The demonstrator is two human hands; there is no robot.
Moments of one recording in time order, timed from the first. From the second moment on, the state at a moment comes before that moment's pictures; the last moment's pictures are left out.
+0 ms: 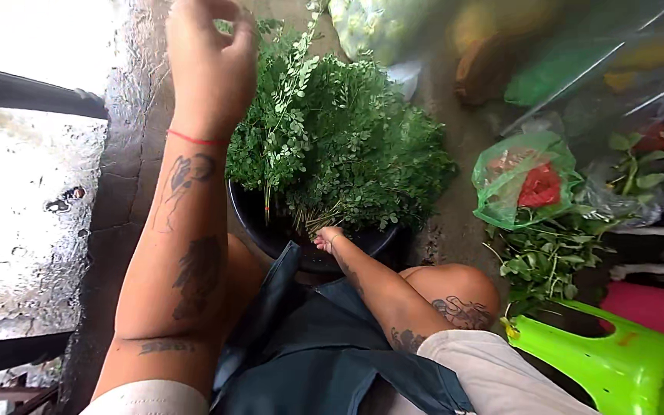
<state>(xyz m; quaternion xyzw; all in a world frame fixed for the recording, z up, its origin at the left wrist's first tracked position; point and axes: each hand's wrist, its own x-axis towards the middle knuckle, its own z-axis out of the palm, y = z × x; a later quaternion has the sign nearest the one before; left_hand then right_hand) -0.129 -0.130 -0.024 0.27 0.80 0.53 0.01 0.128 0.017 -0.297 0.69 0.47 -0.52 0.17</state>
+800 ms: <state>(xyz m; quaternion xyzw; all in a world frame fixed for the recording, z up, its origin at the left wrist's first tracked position) -0.104 -0.094 -0.032 0.43 0.84 0.31 0.11 0.167 0.044 -0.315 0.70 0.54 -0.47 -0.01</state>
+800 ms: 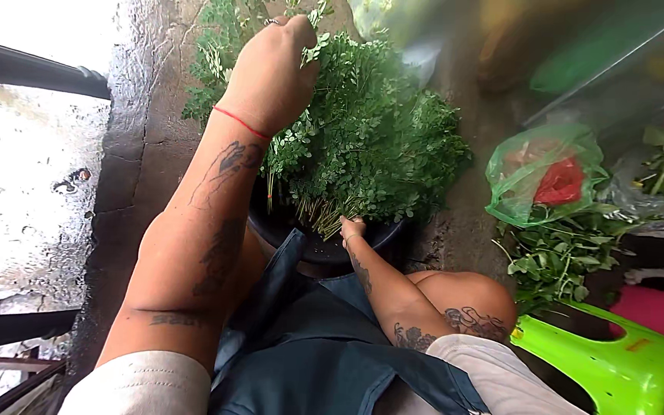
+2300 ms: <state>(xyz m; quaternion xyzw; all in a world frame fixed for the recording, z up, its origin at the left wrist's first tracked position) 0.081 -0.036 -0.207 0.13 0.65 0.39 0.64 0.225 0.064 -0.217 0.52 0.32 -0.79 -0.09</state>
